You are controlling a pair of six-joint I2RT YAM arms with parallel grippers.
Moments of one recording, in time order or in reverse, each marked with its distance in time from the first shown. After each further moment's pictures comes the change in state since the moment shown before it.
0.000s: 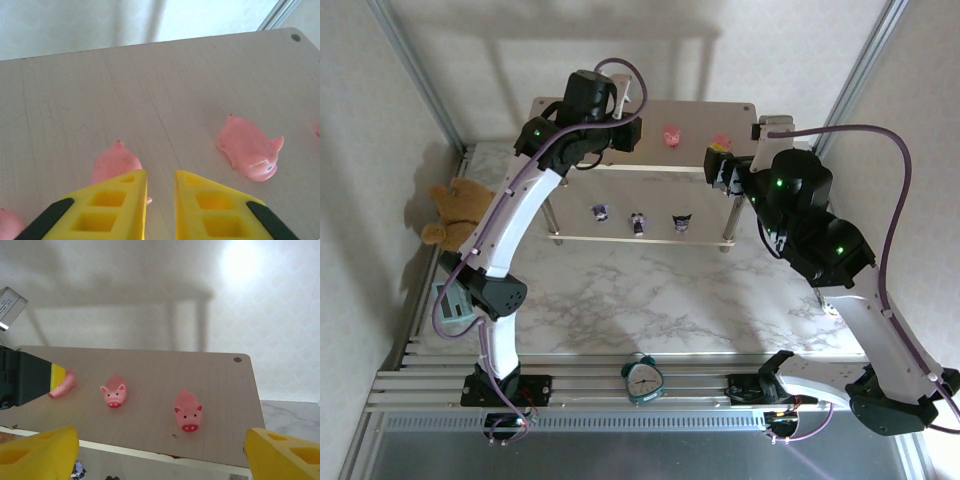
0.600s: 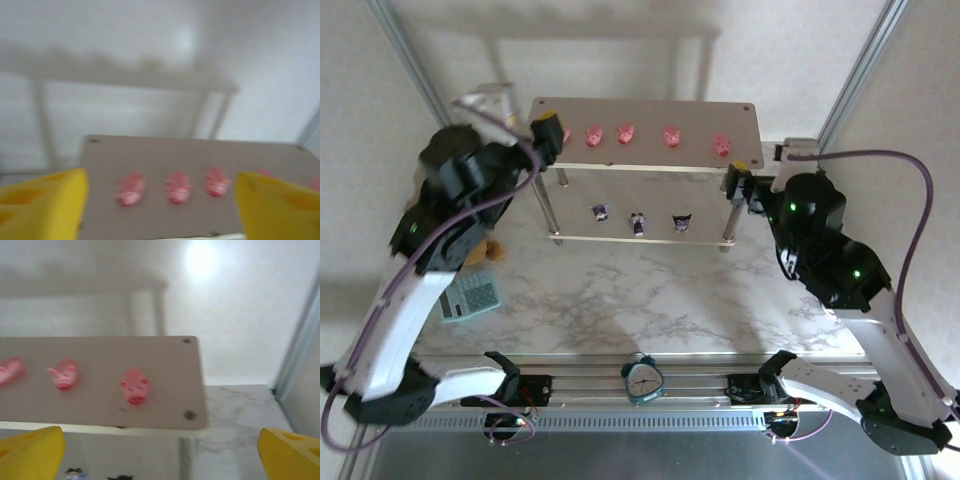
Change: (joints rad) left arm 0.020 -0.799 -0.754 0.439 -0.410 0.084; right arm -0.002 -0.144 -0.124 -0.087 0.204 0.002
